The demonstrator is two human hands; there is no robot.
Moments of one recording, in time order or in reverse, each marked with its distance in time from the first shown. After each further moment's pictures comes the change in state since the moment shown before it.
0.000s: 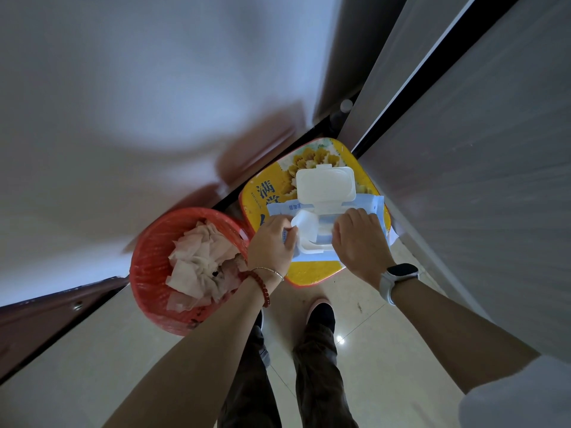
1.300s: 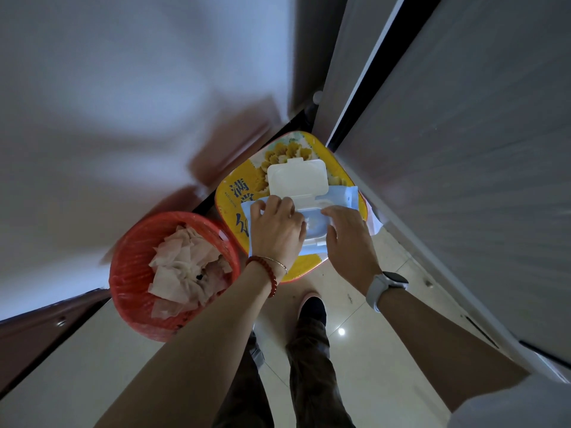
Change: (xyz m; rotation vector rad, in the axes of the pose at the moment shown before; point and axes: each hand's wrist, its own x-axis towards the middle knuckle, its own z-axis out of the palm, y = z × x) left_hand 0.013 0.045 0.021 0.791 -0.053 0.382; right_hand -0.026 0.003 -0.014 0.697 -0.029 0.427
